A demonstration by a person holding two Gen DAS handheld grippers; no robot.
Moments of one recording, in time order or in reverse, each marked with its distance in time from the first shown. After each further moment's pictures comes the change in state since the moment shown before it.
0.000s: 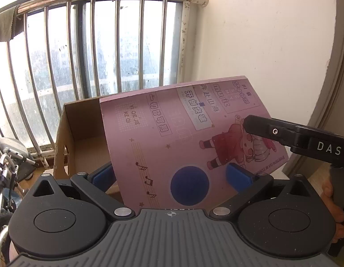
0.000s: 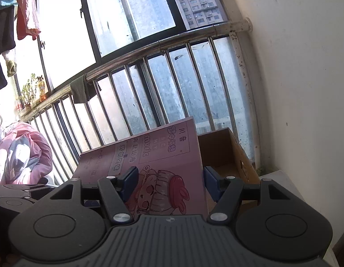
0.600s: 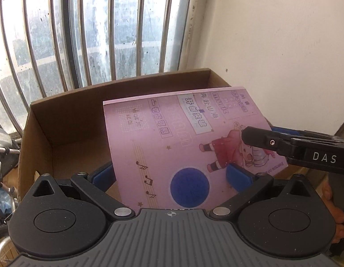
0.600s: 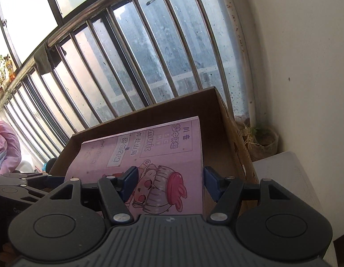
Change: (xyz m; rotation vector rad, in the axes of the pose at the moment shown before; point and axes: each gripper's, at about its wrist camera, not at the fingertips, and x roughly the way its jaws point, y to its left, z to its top) left arm 0.119 0.030 0.046 -0.052 0.218 -0.041; right arm 0.142 -0.069 0.022 0.084 0.325 -0.061
